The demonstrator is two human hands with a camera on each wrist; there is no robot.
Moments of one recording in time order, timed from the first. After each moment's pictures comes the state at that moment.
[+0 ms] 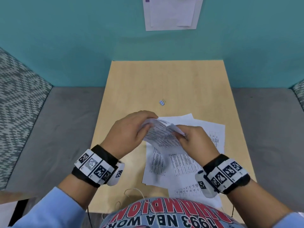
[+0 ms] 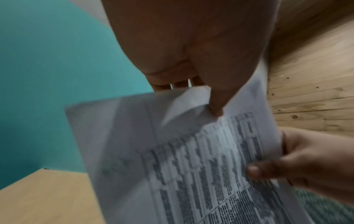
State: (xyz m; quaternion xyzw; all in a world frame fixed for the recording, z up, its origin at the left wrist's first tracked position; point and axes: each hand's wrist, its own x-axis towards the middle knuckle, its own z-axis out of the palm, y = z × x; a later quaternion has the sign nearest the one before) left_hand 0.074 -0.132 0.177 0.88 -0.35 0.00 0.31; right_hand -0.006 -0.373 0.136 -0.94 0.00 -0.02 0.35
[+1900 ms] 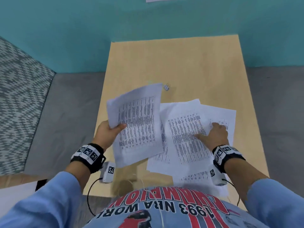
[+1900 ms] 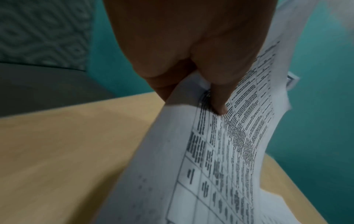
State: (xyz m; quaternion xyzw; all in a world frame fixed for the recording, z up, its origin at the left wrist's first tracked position) left_hand 0.092 -0.052 0.051 0.84 0.10 -0.19 0.49; right_hand -0.019 -0.449 -0.032 -0.88 0.36 0.21 0.23
